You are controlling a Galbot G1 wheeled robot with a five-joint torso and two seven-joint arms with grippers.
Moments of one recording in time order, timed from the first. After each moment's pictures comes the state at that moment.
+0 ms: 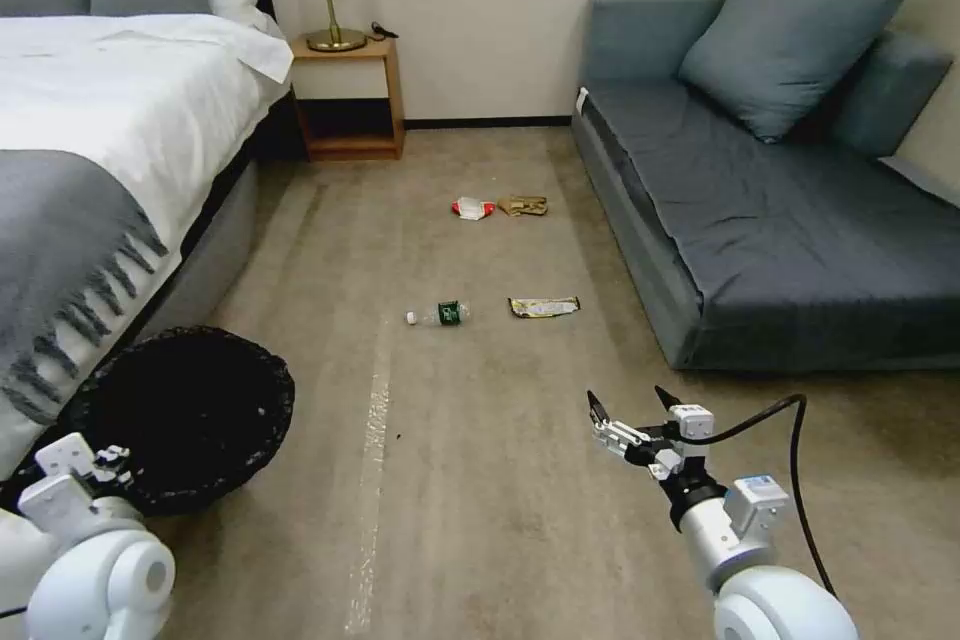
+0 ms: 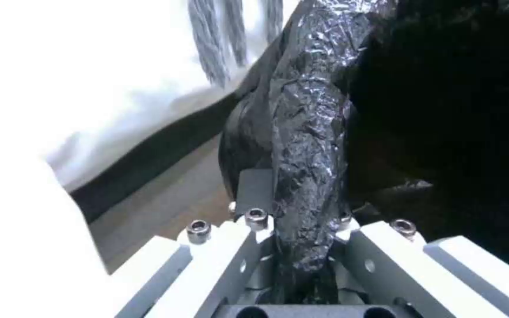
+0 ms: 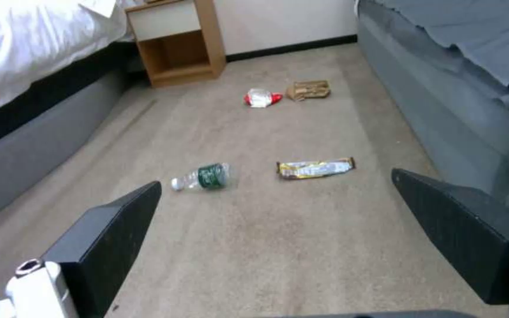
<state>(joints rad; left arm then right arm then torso) 1.59 -1.33 -0.90 -2.11 -0.55 0.40 -0.64 -1.65 1.29 0.46 2.21 0.33 -0.24 0.06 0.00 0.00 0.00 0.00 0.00</state>
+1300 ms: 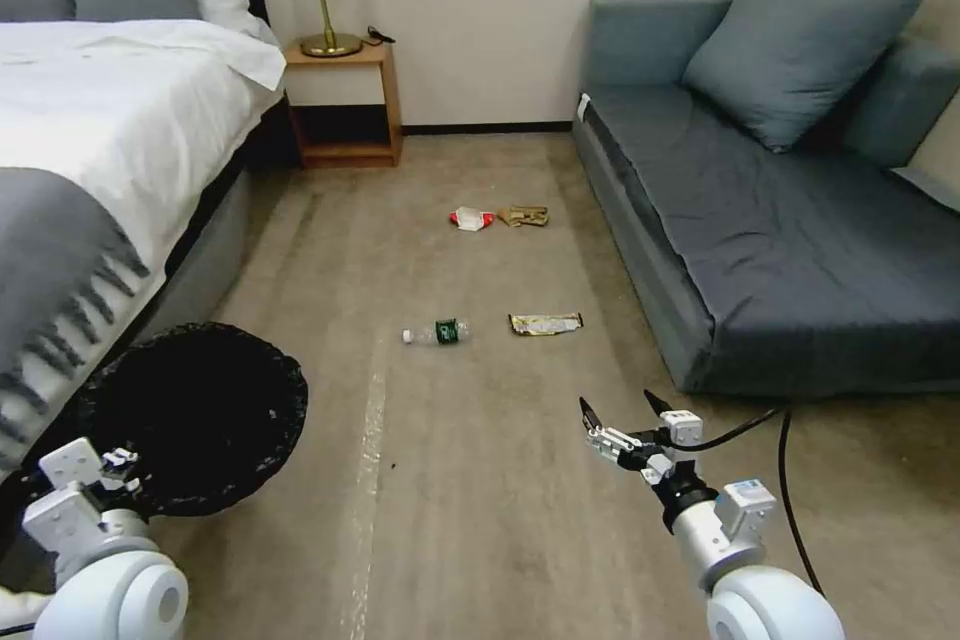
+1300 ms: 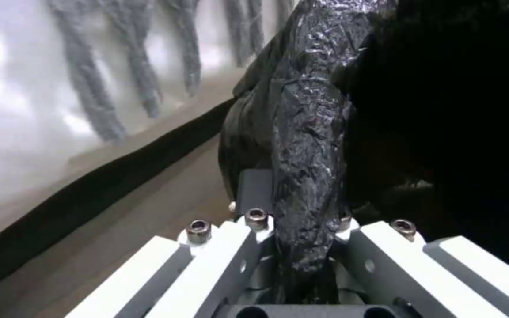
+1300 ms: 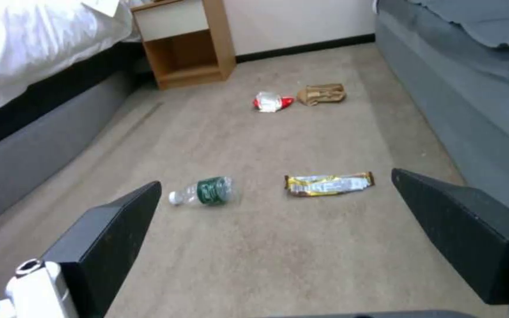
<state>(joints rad) 1.62 -1.34 -0.88 -2.14 -0.52 0.36 -0.64 -1.63 1.31 0.46 2.15 0.32 -0.19 -0.02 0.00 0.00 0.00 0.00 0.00</state>
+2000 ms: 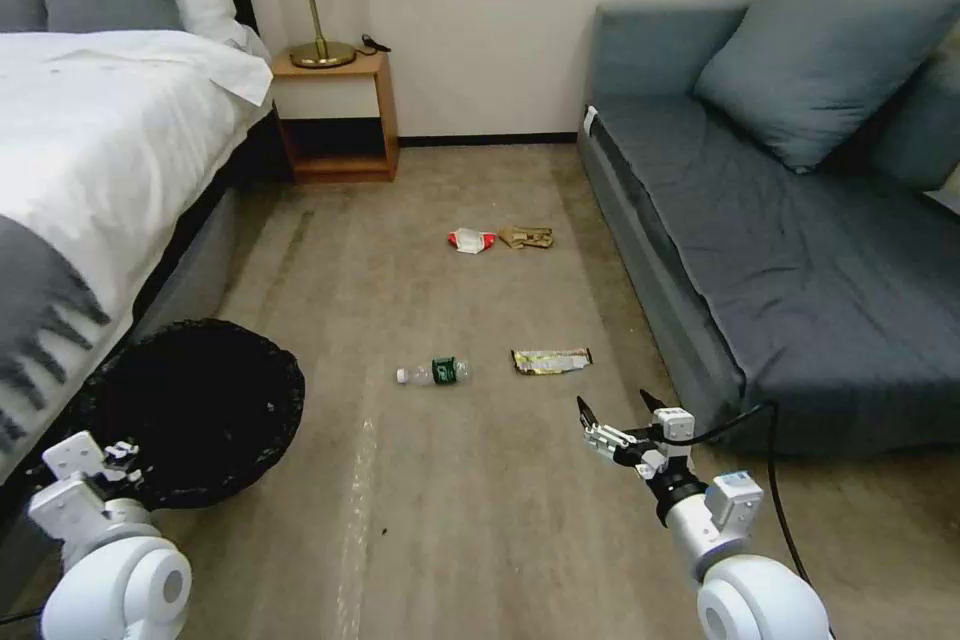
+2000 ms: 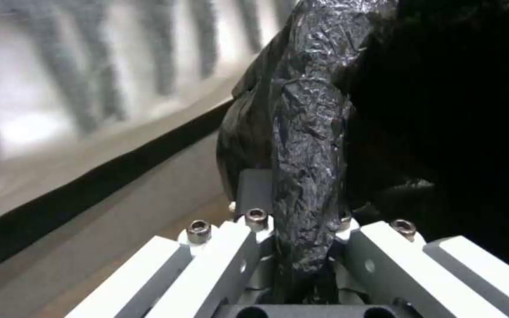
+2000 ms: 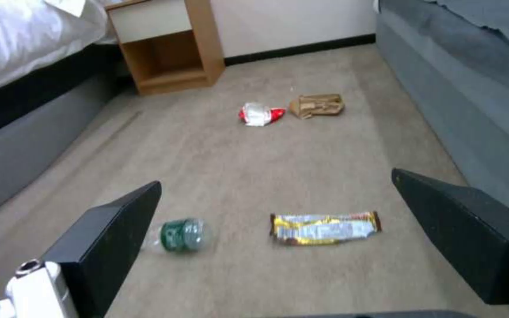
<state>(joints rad) 1.57 -1.34 -0.87 -2.11 -0.54 0.36 -0.65 -1.58 1.31 0.45 2.09 0.32 -0.19 -0.02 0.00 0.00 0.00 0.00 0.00</state>
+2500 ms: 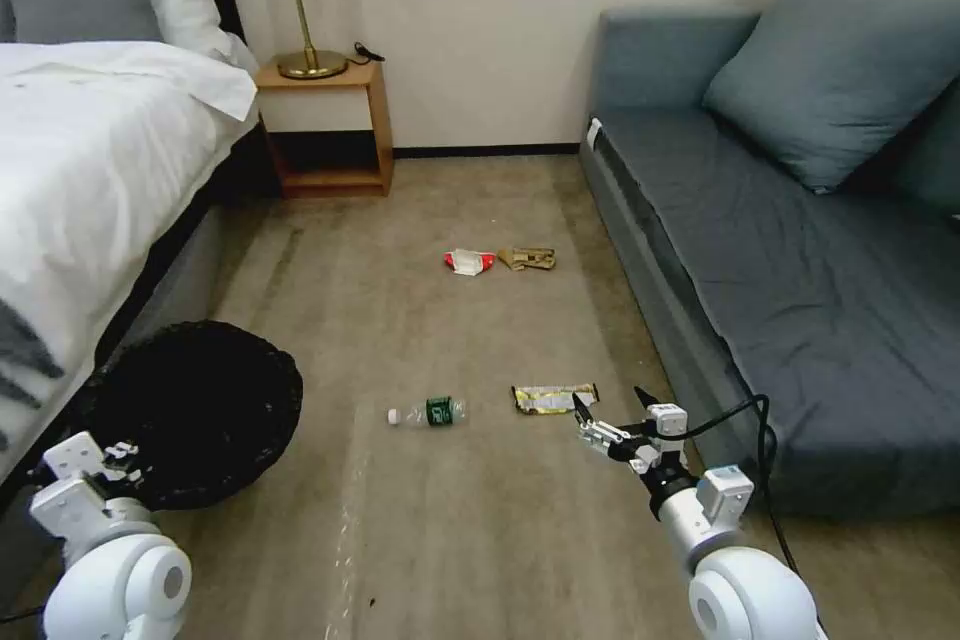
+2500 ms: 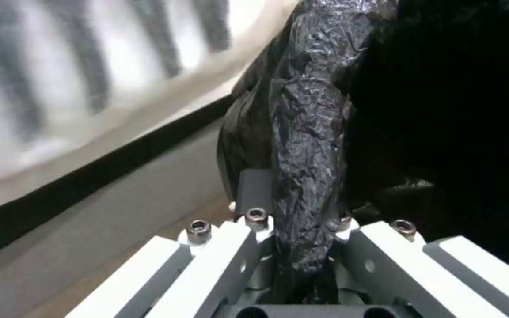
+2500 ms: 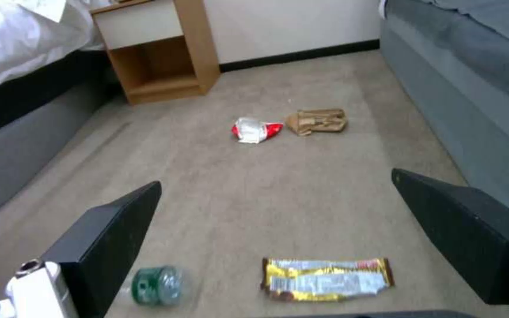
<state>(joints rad) 1.56 -1.34 -0.88 -2.08 -0.54 0.35 -0.65 -1.56 1.32 0.44 2.07 0.31 -0.19 -0.02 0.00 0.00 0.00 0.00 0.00</state>
